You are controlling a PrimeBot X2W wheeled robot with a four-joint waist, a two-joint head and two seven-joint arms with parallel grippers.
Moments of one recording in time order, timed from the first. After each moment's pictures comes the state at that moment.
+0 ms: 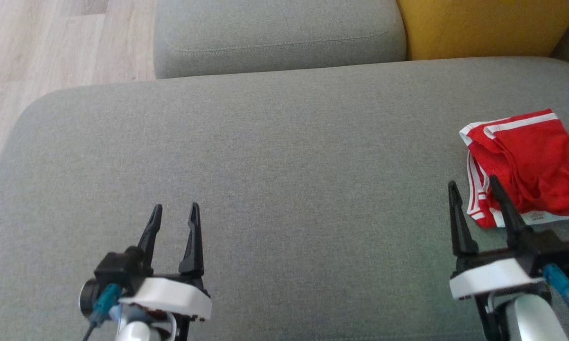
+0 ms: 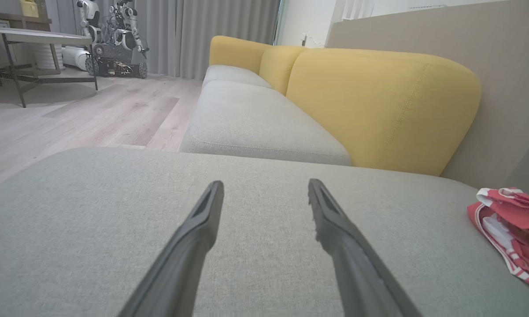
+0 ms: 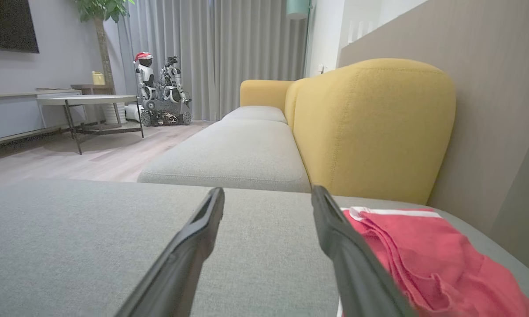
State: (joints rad) left arm 0.01 0.05 -0.25 0.13 -0.25 0.07 -0.26; right arm -0.03 -0.06 0.00 0.17 0.00 0.13 -0.23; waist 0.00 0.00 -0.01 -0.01
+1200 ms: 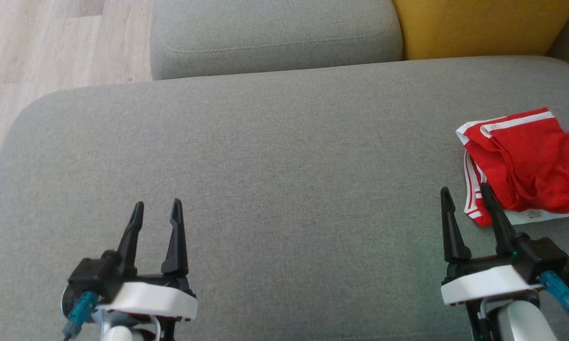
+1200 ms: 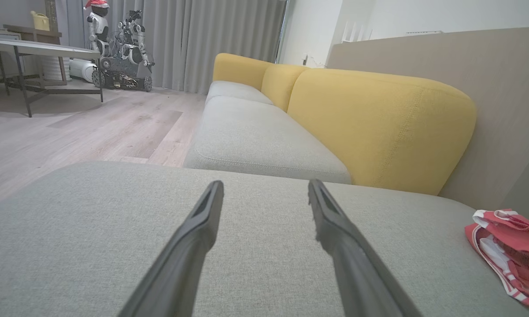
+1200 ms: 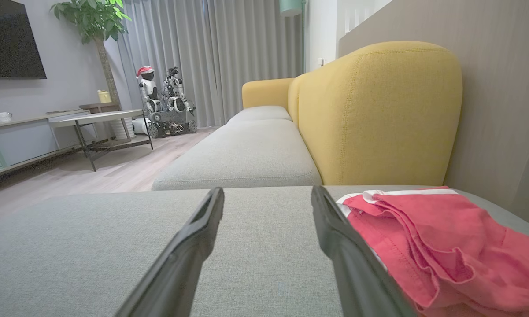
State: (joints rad) left arm 0.06 0.05 -0.18 0.04 -0.26 0.04 -0.26; right arm -0.01 -0.05 0.03 0.18 0.09 0.13 -0.25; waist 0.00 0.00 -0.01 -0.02
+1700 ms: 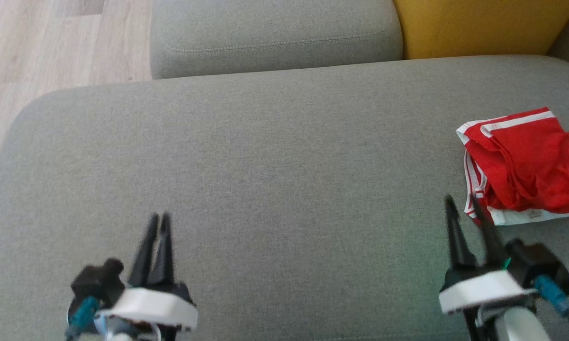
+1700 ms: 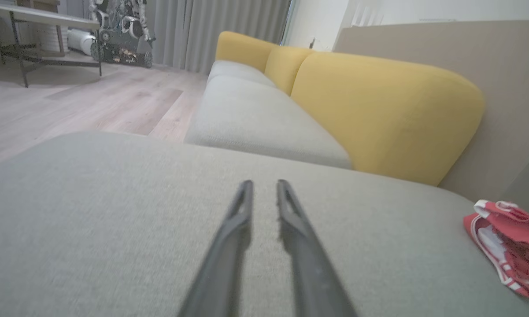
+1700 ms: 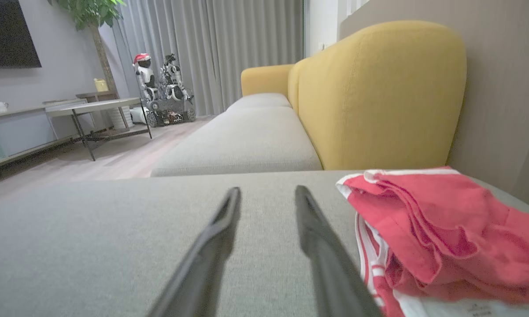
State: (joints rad) left arm 0.07 0.05 -0.18 0.10 -0.31 0.03 -0.26; right arm 0.00 -0.05 0.03 0.22 0.09 0.13 -0.25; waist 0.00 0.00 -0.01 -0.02
